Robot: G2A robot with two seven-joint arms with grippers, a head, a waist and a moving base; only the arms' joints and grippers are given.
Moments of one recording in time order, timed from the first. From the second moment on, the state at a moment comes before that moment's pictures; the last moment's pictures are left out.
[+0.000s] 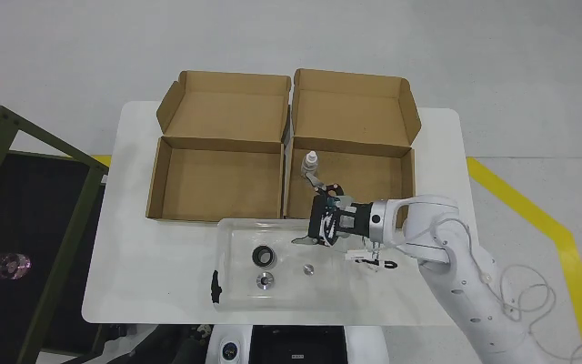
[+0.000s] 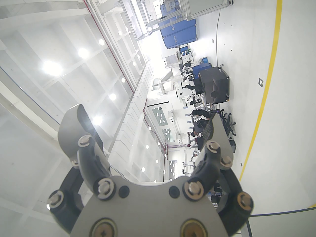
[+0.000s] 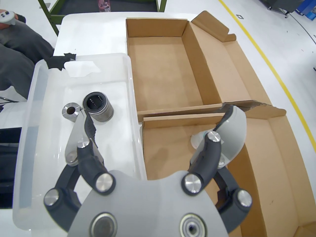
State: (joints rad) left arm -0.19 -0.18 -0.57 -1.44 2.04 -0.23 0.13; right arm -1.13 -1.14 1.12 -1.94 -1.14 -0.88 0.56
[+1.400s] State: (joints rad) left arm -0.19 -0.18 -0.57 -1.44 2.04 -0.23 0.13; right arm -1.21 -1.09 0.92 -2.01 -1.29 -0.94 0.86
